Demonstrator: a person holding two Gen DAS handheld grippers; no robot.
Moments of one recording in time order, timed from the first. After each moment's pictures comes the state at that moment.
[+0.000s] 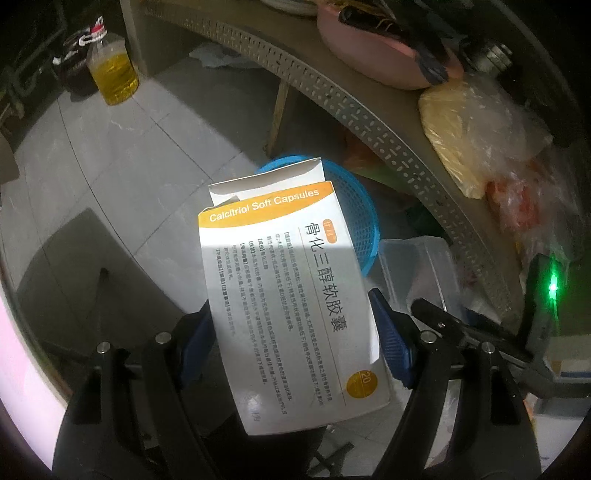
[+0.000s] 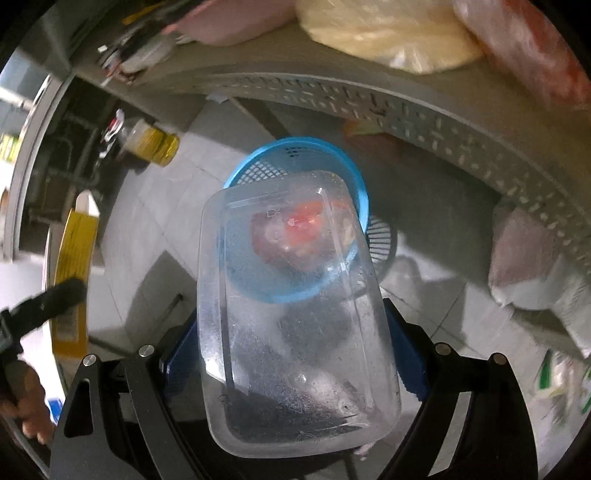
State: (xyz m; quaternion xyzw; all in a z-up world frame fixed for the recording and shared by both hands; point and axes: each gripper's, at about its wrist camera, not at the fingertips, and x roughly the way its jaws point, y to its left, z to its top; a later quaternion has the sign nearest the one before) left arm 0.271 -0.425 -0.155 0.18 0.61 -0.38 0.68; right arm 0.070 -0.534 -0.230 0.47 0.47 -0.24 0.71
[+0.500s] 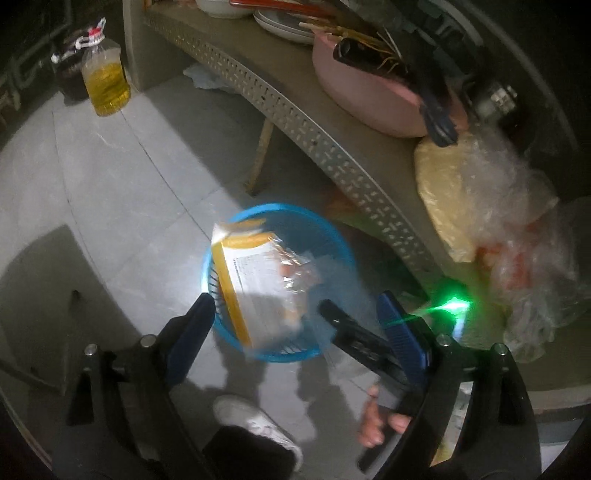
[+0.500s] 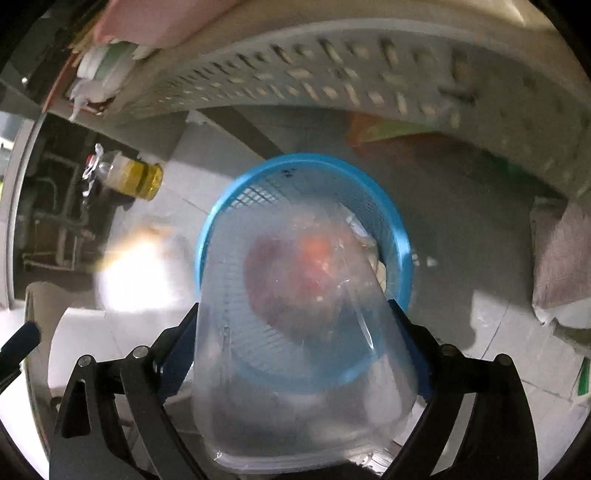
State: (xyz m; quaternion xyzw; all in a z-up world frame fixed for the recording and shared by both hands) left arm 0.289 -0.465 -0.163 0.10 0.58 -0.40 0.70; right arm 0.132 -0.559 -0.306 0.49 0.43 -0.28 0.70
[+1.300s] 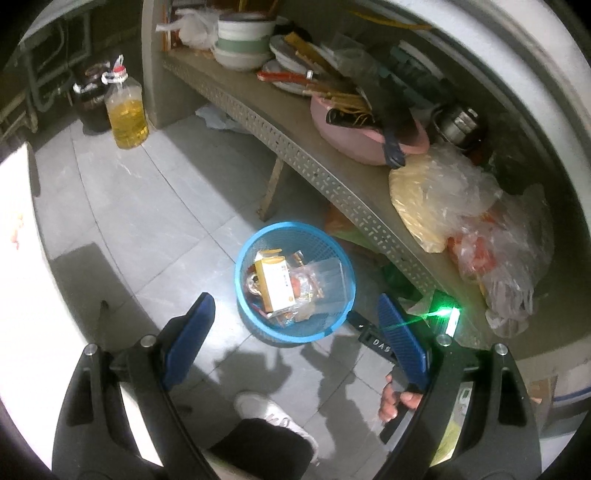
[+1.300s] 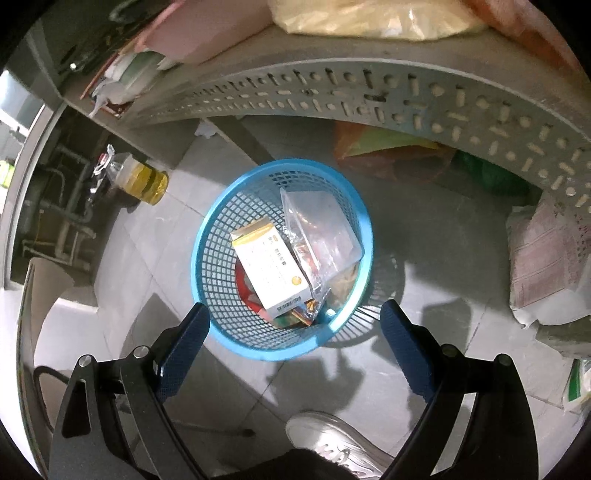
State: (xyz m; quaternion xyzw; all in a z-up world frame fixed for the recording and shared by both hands) left arm 0.259 -0.372 -0.076 0.10 0.51 -0.41 0.75; right arm 0.081 -0.525 -0.270 0.44 0.41 -0.28 0.75
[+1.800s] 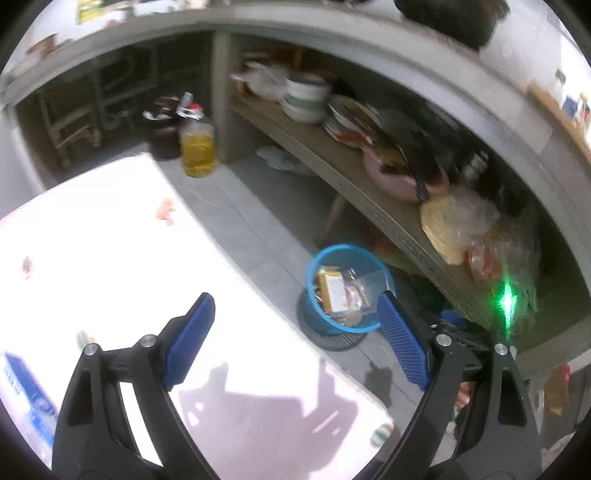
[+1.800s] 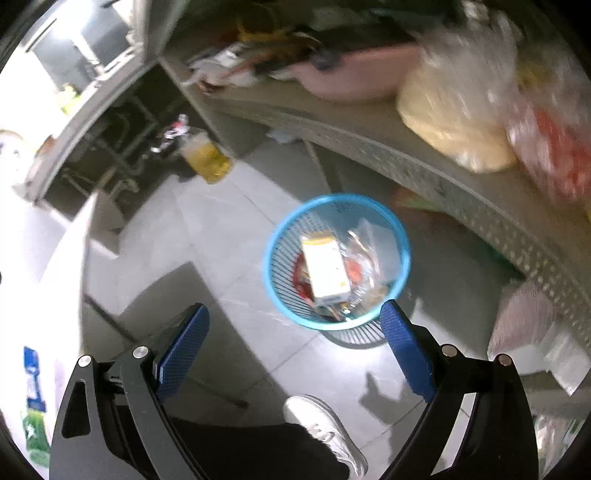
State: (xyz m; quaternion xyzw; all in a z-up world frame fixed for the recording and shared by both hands) left arm 0.236 -0.206 0.008 0.07 0.44 -0.34 0.83; right arm 0.071 -0.459 -0.137 0.32 0.40 -0.19 0.84
